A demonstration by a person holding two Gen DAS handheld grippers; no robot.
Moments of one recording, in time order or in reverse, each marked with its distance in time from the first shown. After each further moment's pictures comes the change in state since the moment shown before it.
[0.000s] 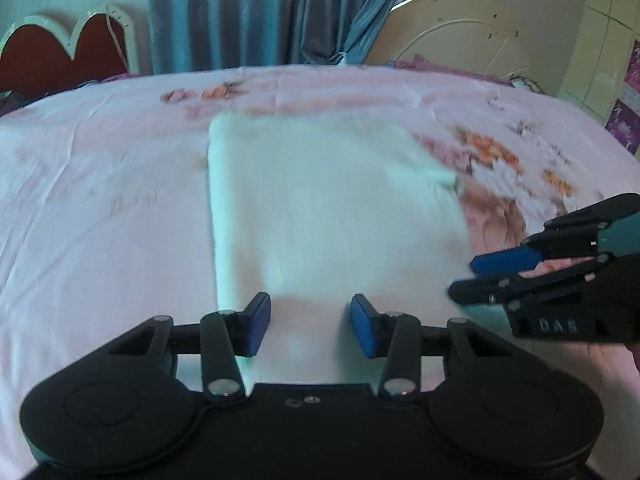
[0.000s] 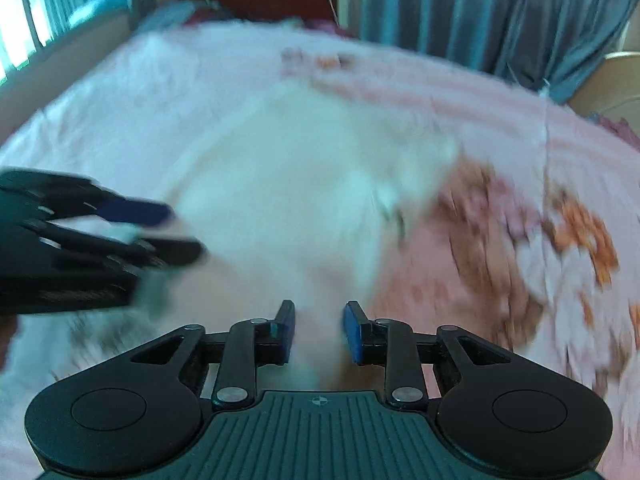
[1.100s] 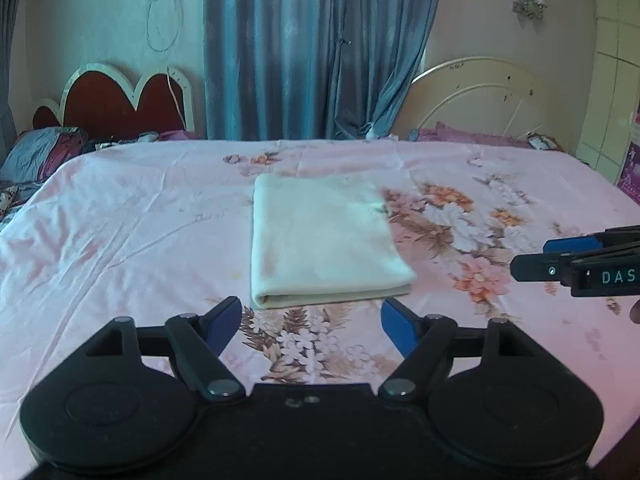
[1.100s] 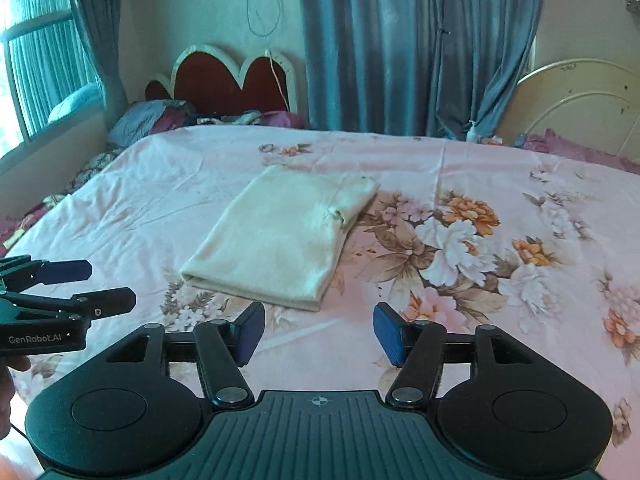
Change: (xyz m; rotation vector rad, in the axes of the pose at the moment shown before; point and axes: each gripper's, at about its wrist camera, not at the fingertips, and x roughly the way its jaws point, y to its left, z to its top) left arm -0.189 -0.065 -0.072 -0.052 -0.224 0.122; right arm -0.205 0.038 -0.098 0.157 -0.293 -0.057
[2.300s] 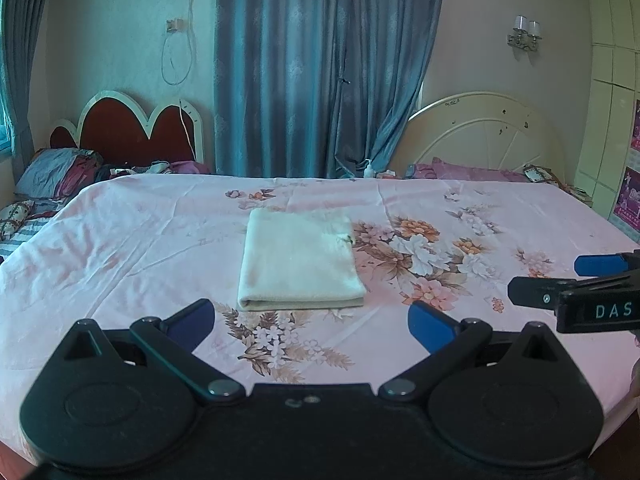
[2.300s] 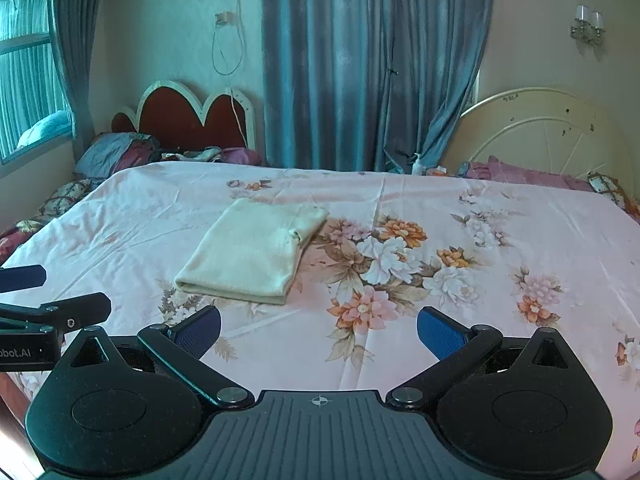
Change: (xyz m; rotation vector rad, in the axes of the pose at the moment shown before) left arm -0.089 -0.046 -0.011 -0.025 -0.097 0.027; right arm -0.104 0.015 -0.029 0.010 -0.105 -0.143
